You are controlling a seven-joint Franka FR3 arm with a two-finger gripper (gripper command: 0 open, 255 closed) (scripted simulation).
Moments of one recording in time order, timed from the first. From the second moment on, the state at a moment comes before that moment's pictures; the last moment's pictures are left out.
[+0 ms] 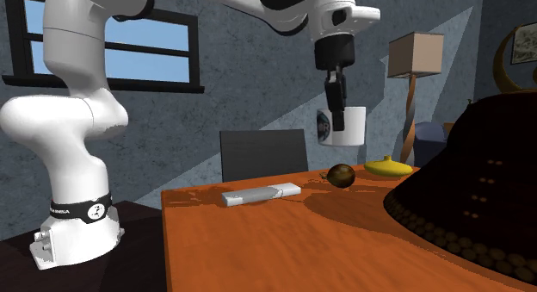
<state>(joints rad) 0.21 0.12 0.09 -1.80 0.02 2.02 0.23</state>
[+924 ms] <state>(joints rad) 0.40 0.20 0.22 -1.69 -0.05 1.99 0.57</state>
